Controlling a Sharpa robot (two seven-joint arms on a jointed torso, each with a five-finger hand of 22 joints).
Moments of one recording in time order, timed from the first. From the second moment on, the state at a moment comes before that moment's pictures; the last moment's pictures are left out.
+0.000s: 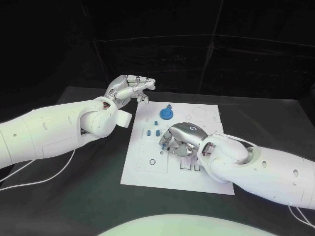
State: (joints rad) left arm 1.22 -0.80 -0.10 1.39 -0.03 -0.19 0.52; left_hand 1.27 -0.07 0.33 0.00 0.10 1.04 0.17 0.14 0.07 1.11 0.10 0.28 0.09 1.24 0.01 1.10 0.54 0.17 1.24 0.11 0.60 0.64; right arm 1.02 -0.63 -0.05 1.60 -1.65 -0.35 -0.12; right_hand 1.52 -0.08 0.37 0.07 0.20 1.13 0.15 0.06 0.07 1.19 0.07 0.17 0.07 1.46 0.00 1.24 1.08 0.08 1.36 0.10 1.39 1.28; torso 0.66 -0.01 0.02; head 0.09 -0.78
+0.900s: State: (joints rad) left arm 1.22 -0.80 -0.10 1.38 -0.02 -0.19 0.52; left_hand 1.27 -0.07 0.33 0.00 0.10 1.04 0.17 0.14 0.07 1.11 0.10 0.29 0.09 1.24 0.01 1.10 0.54 0.17 1.24 0.11 0.60 0.64; right arm 1.01 -0.60 -0.05 1.57 -1.69 -0.30 -0.13; right_hand 1.51 -0.08 0.37 0.07 0.20 1.13 0.14 0.06 0.07 1.19 0.07 0.17 0.07 1.46 0.00 1.24 1.07 0.09 1.36 0.10 1.39 1.28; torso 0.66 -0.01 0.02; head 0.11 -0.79
